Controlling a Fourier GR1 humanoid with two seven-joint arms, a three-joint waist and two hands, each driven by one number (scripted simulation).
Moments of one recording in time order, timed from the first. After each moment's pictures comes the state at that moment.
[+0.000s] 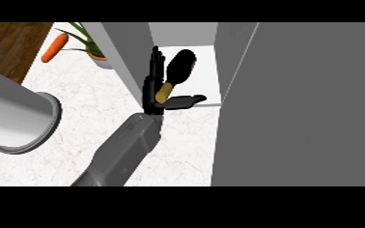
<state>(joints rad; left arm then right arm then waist) -0.71 0.00 -0.47 -0.63 0.79 0.47 -0.81 -0.11 -0.03 0.10 -2.45 -0.12 0.12 0.64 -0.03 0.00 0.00</state>
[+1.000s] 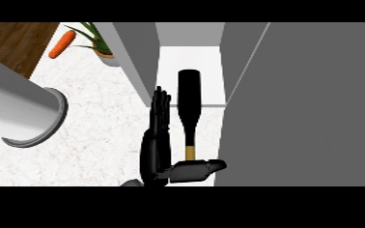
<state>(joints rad) -0.24 0.09 -0.79 -1.47 0.57 0.85 -0.61 -0.04 -0.04 0.07 -2.46 -0.11 0.14 0.60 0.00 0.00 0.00</state>
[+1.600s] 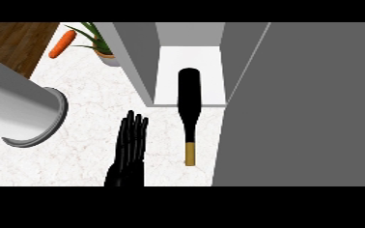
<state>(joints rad) 0.00 0.27 -0.83 -1.80 0.51 0.80 -0.58 -0.05 -0.04 0.11 -2.46 -0.13 0.16 0.66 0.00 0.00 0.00</state>
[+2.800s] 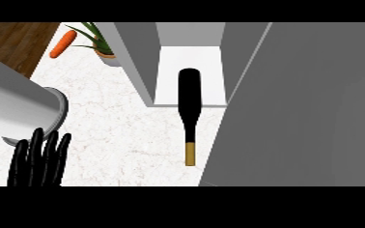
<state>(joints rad) 0.33 0.63 -0.54 -2.11 0.66 0.49 -0.63 0.08 0.00 0.47 -2.44 -0.17 0.24 0.76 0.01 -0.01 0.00</state>
